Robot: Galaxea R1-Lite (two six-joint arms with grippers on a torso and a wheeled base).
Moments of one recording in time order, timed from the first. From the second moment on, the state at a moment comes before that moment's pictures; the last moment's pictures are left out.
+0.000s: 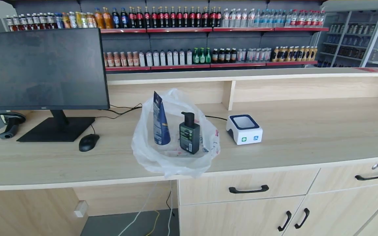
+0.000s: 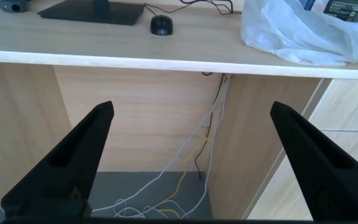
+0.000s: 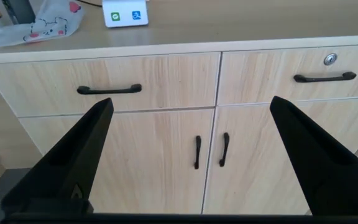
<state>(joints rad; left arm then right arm) 0.00 0.00 0.00 0.01 0.00 -0.01 -0.01 0.00 0.00 0.00 -0.02 -0.01</state>
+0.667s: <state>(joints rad) 0.00 0.00 0.00 0.01 0.00 -0.01 -0.01 0.00 0.00 0.00 -0.02 -0.01</state>
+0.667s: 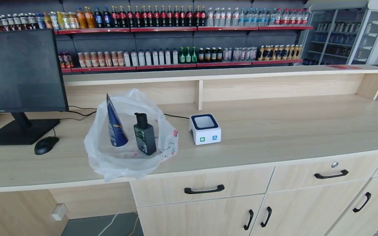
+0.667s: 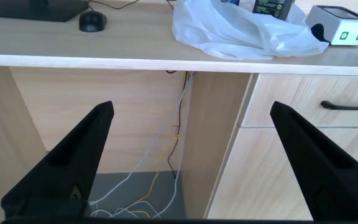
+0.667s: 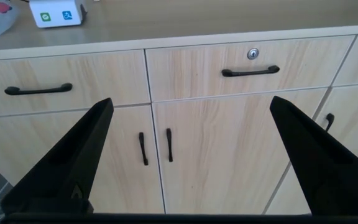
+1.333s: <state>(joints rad) 0.00 0.00 0.00 0.01 0.00 -0.01 0.00 0.00 0.00 0.00 -0.02 -0.01</state>
